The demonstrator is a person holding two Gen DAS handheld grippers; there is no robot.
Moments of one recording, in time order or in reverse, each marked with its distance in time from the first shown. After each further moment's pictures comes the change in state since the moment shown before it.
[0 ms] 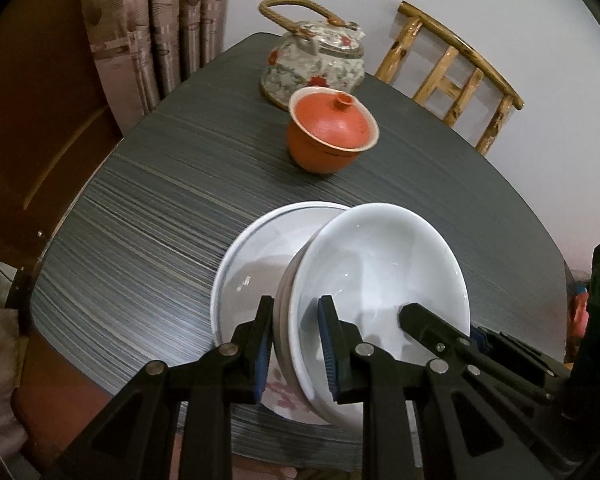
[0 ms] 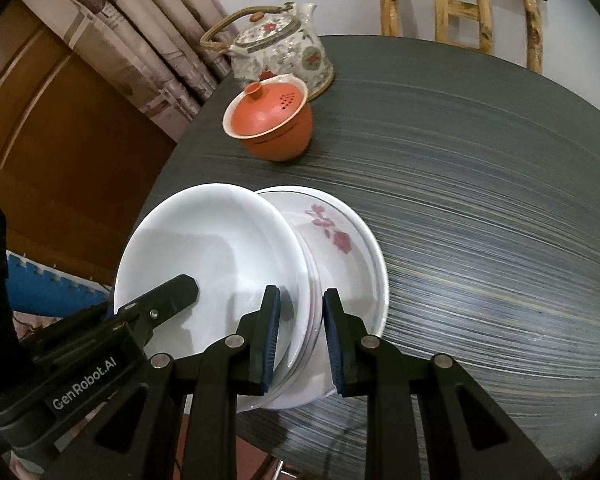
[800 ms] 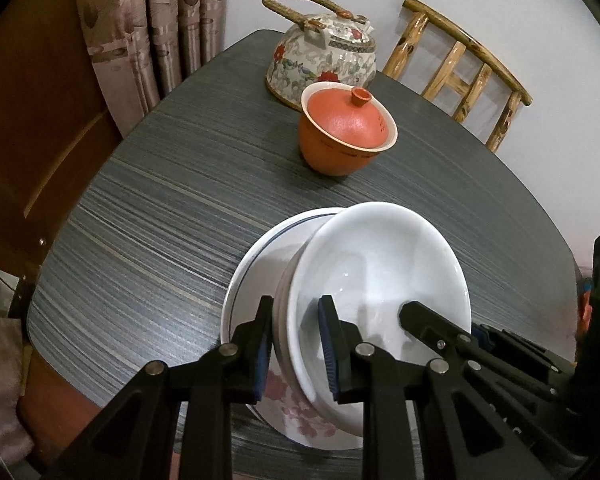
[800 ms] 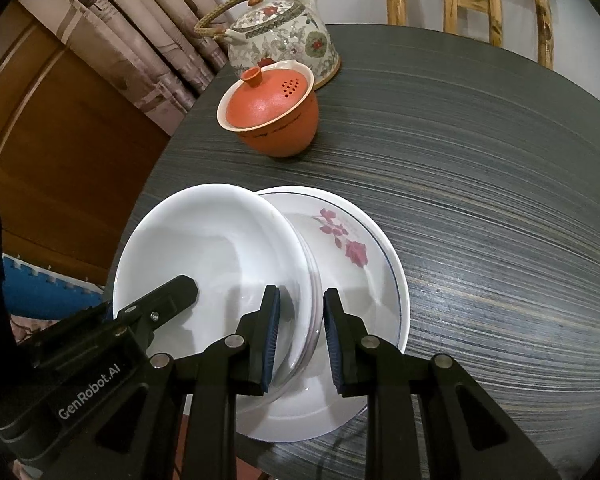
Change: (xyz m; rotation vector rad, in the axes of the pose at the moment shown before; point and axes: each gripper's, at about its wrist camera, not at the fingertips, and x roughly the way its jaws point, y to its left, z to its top) left arm 0.018 0.007 0.005 0.030 -0.005 0.020; right arm 0.020 0.002 0.003 0.011 0.017 0.000
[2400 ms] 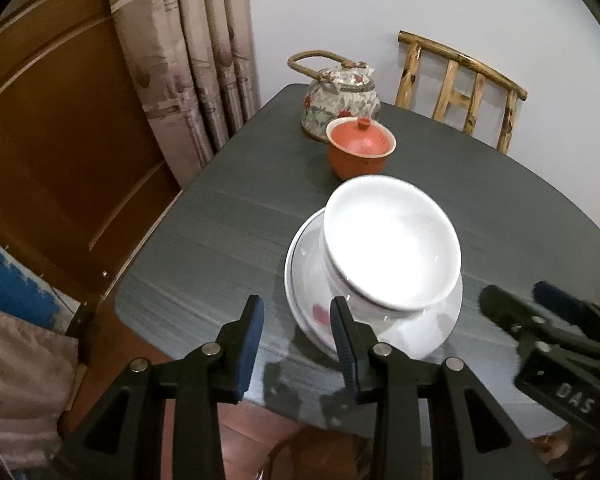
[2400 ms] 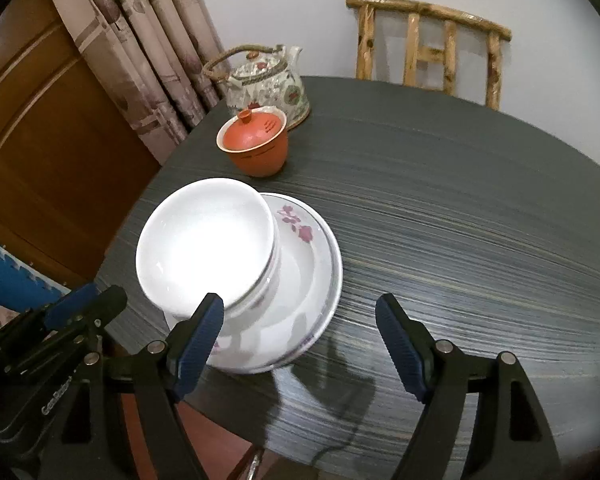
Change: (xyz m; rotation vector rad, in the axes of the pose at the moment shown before) left arm -0.079 -0.015 -0.081 0.074 -0.199 0.214; right arm -0.073 0.000 -0.052 -0.055 -0.186 -0.139
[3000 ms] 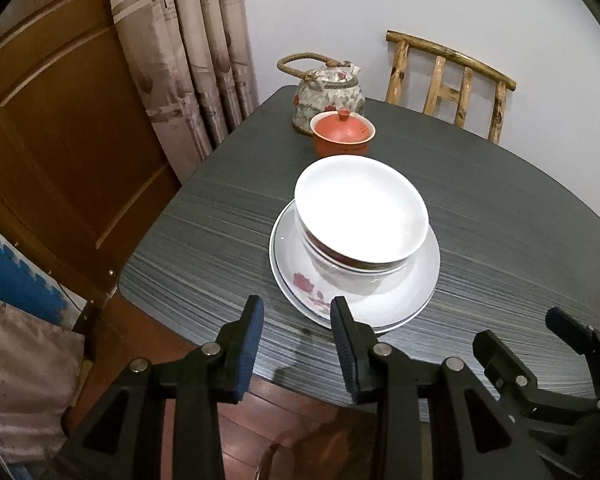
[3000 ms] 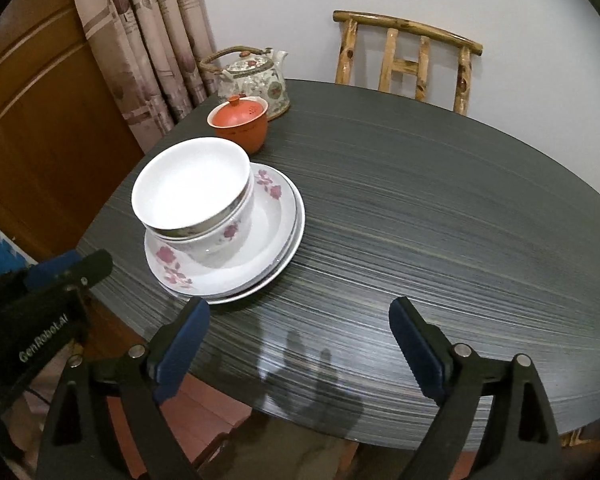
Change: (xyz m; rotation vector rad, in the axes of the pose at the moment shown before) left arm -0.022 -0.026 -0.027 0.024 -0.027 0.024; right arm -0.034 -0.010 -0.056 -0.046 -0.047 -0.093
